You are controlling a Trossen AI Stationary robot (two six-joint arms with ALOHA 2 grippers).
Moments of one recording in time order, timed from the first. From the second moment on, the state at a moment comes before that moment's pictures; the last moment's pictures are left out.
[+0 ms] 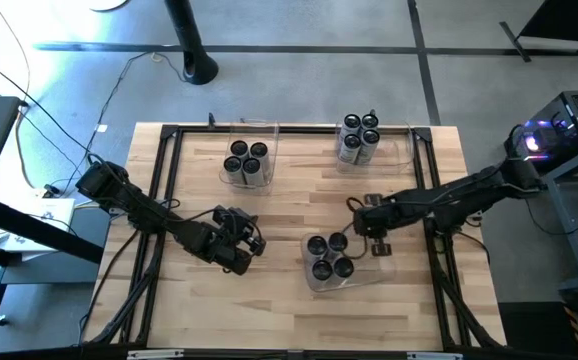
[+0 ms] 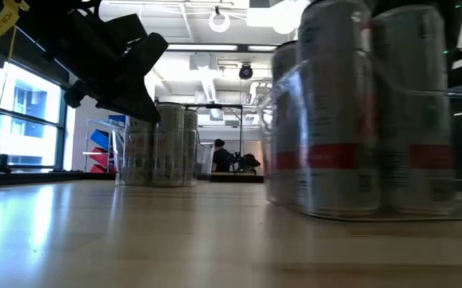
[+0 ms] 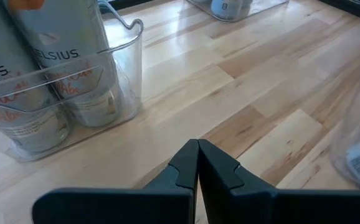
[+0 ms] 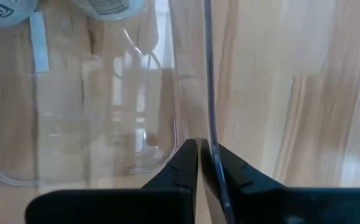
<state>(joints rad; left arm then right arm) -0.45 1.58 0.84 -0.41 -0.97 -1.16 0.18 1.30 0.75 -0.78 0.11 0.08</state>
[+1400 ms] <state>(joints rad) -0.45 1.58 0.84 -0.37 -0.91 -1.12 0.42 1.22 1.08 -1.01 0.09 0.26</state>
